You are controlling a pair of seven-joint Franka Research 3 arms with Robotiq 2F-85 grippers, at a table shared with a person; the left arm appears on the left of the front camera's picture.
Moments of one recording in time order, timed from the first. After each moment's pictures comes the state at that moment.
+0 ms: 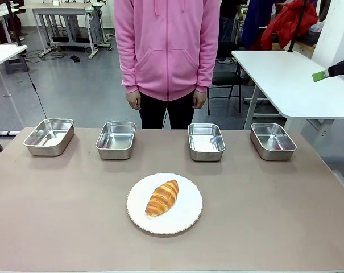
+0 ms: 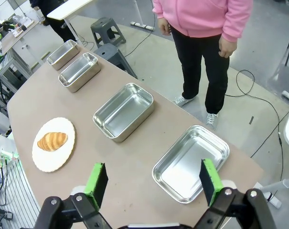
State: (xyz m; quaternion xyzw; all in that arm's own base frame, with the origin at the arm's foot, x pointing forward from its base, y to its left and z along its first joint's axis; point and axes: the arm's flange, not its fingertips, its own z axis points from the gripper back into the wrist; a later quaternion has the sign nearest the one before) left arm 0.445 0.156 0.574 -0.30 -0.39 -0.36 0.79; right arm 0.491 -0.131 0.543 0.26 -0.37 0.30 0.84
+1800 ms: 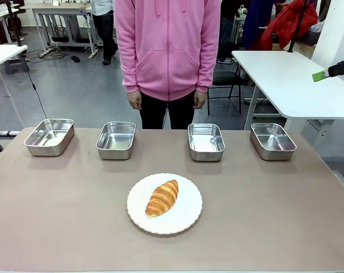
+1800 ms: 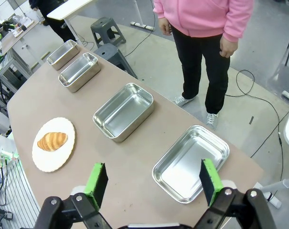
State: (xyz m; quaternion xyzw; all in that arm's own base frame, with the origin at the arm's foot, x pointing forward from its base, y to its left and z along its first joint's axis) left arm 0.445 0.156 0.574 -0.30 -0.39 -0.36 0.79; right arm 0.491 -0.131 0.543 0.26 -0.37 0.30 0.84
